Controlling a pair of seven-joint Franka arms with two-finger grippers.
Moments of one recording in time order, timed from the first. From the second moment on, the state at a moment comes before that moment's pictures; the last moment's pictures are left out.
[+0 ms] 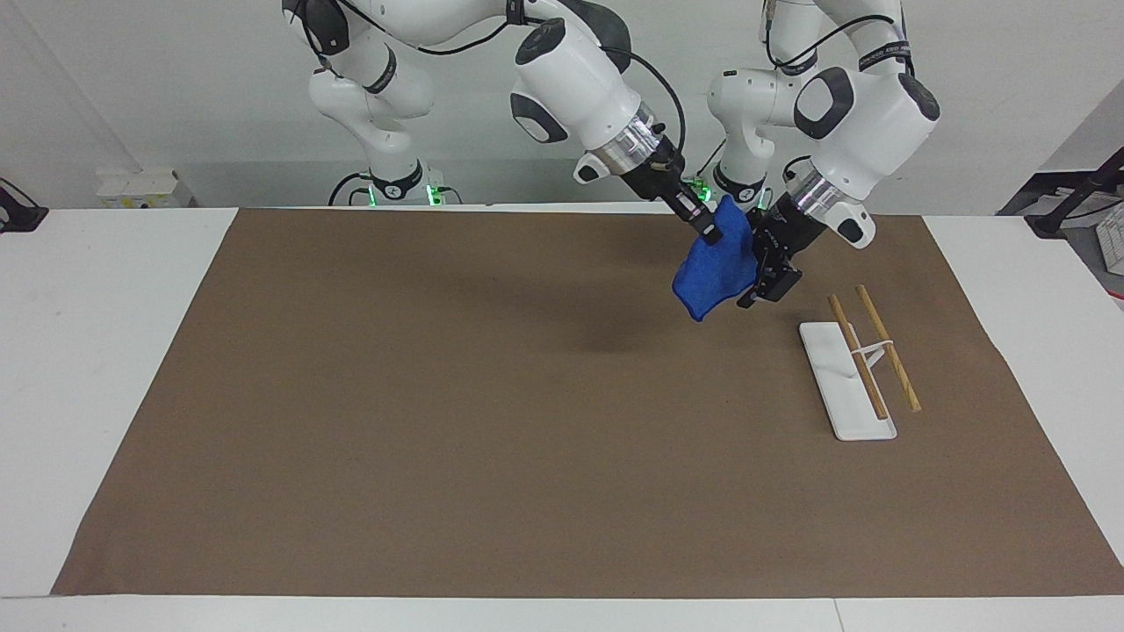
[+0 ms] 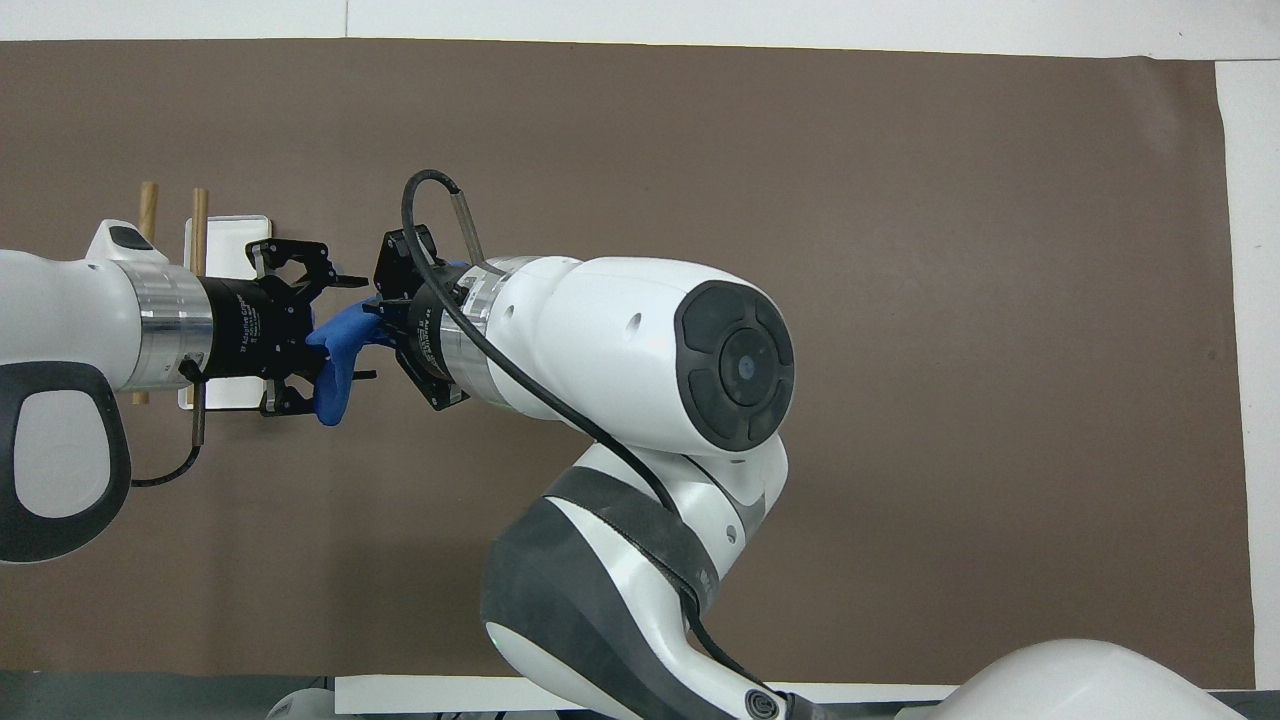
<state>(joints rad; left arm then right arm) -0.23 -0.21 -0.06 -2.20 -0.52 2.16 -1.58 0.01 0.36 0.89 -1.61 0.16 2.54 1.91</state>
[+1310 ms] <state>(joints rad) -0.21 -0.21 -0.05 -2.21 -0.52 2.15 -1.57 -0.01 0.37 0.88 -1.60 0.16 2.53 1.90</state>
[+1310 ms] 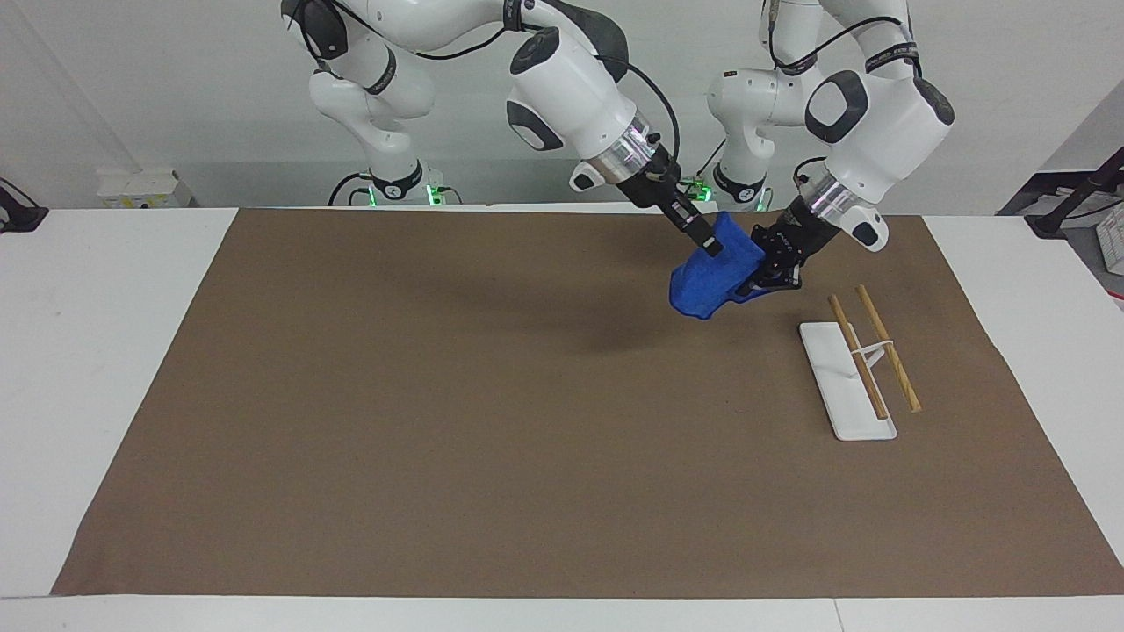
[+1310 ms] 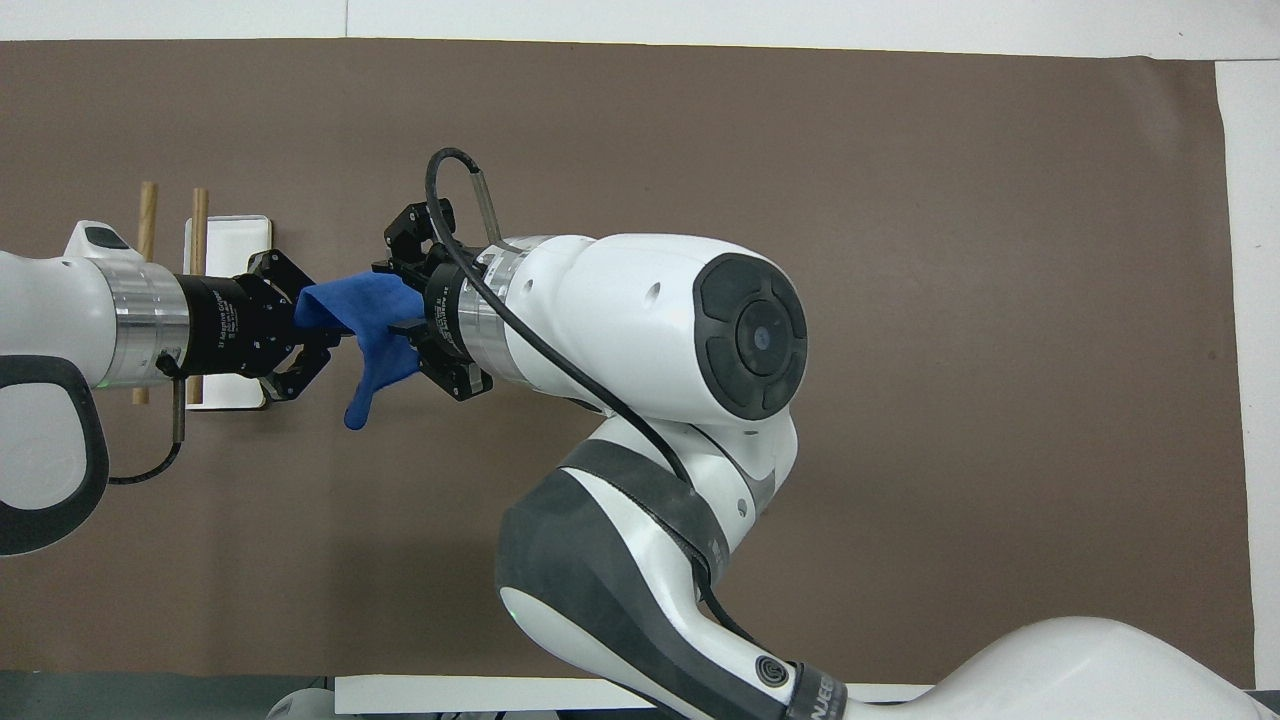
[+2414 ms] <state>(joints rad) 0.04 -0.18 -0.04 -2.19 -0.42 2.28 -0.92 0.06 0.16 0.21 -1.64 0.06 1.85 0.41</state>
